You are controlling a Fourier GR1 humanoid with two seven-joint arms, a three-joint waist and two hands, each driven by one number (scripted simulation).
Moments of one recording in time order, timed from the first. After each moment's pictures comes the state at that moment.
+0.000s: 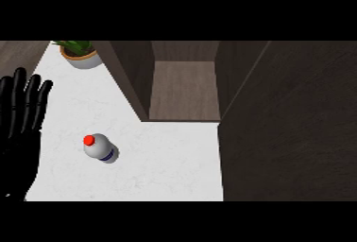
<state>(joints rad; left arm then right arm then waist) -0.04 0.12 0.00 -2.10 0.01 0.00 -0.02 0.02 -0.09 -0.03 -2.10 0.00 -0.01 -0.02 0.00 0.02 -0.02</state>
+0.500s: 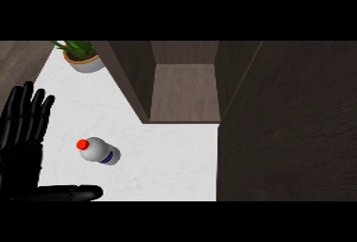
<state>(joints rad) 0.05 0.08 0.00 -2.13 -0.01 0.05 0.15 0.19 -0.08 0.05 -2.22 -0.13 0.09 0.08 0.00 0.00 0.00</state>
